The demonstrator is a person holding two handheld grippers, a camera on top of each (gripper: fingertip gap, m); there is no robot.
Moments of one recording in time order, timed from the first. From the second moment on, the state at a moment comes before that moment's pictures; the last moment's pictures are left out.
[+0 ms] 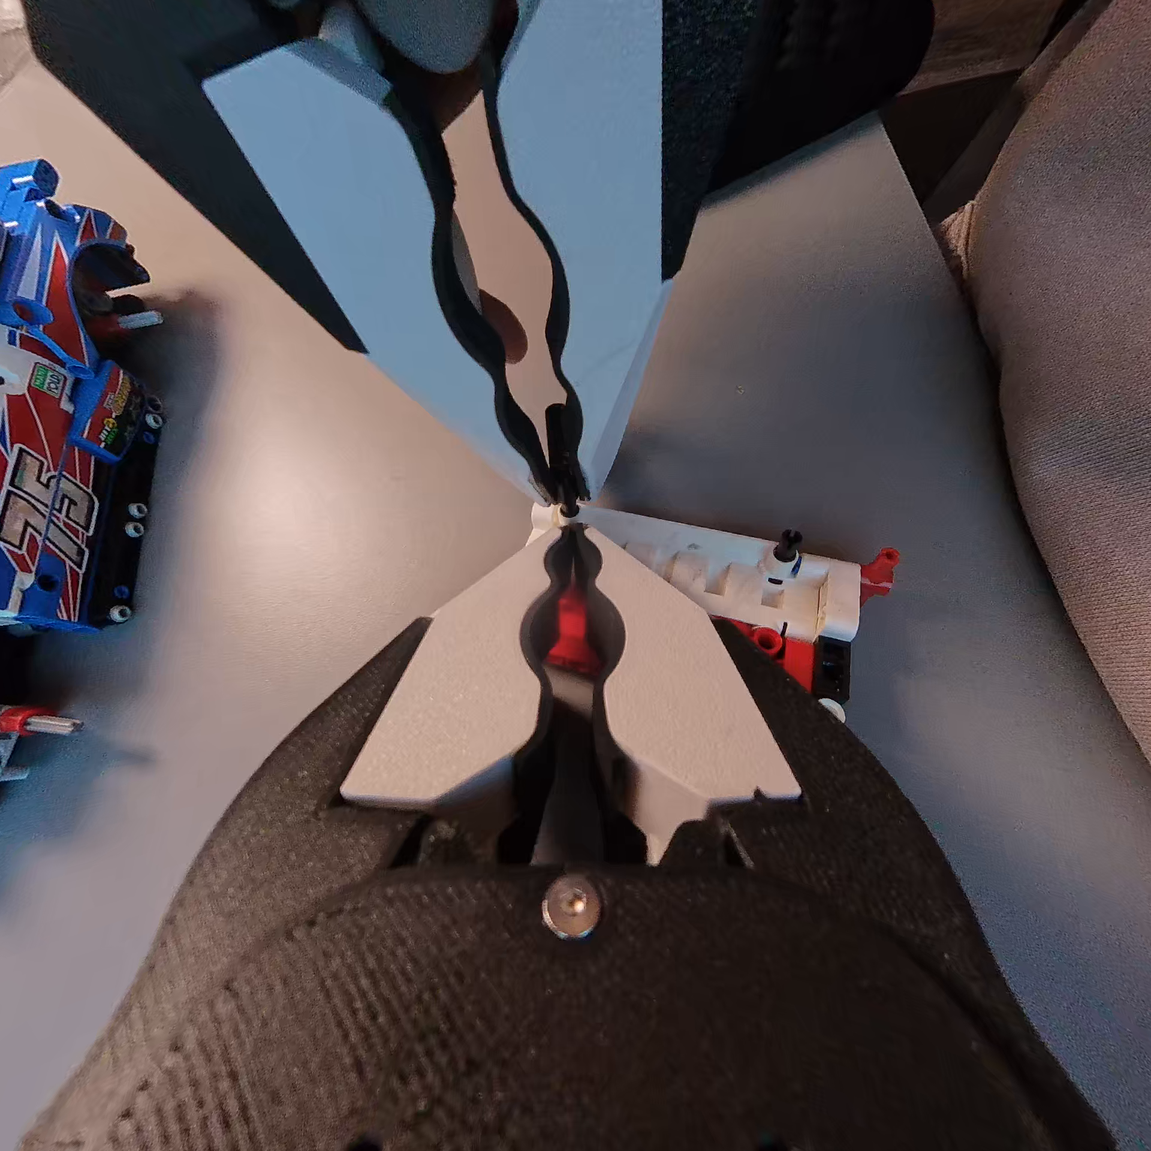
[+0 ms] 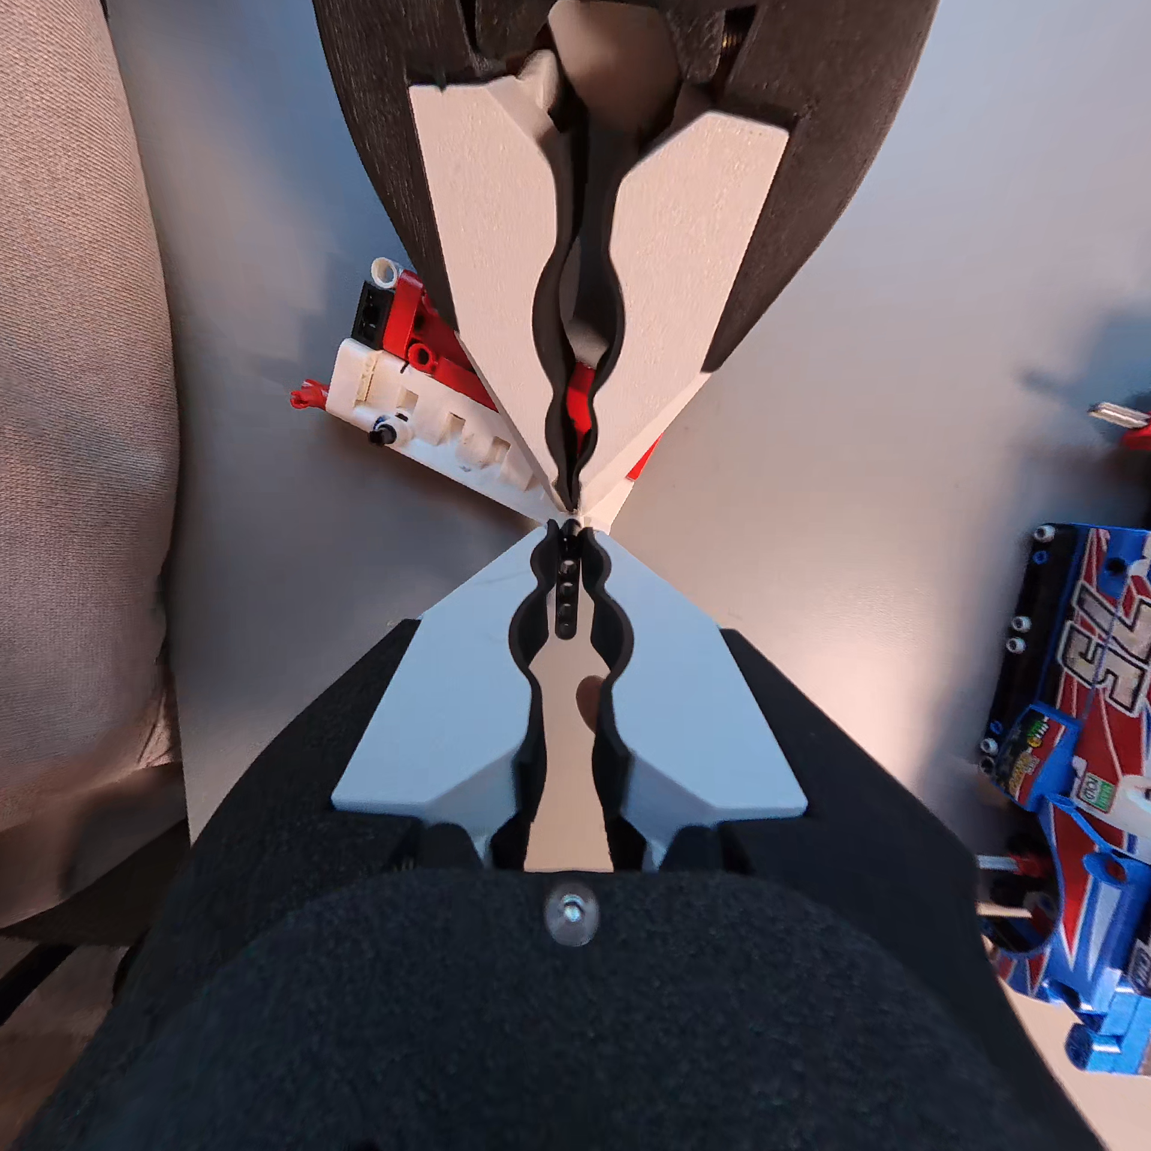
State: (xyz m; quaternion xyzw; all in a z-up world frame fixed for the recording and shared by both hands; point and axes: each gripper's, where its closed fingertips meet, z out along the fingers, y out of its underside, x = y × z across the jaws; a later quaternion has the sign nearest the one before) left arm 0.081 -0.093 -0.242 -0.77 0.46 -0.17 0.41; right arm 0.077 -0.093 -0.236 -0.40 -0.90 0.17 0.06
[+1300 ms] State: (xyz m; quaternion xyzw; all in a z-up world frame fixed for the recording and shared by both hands) left arm 0.078 -0.097 -0.243 -0.76 0.47 -0.14 0.42; right arm 0.068 -0.101 -0.239 -0.45 -0.82 0.33 0.16
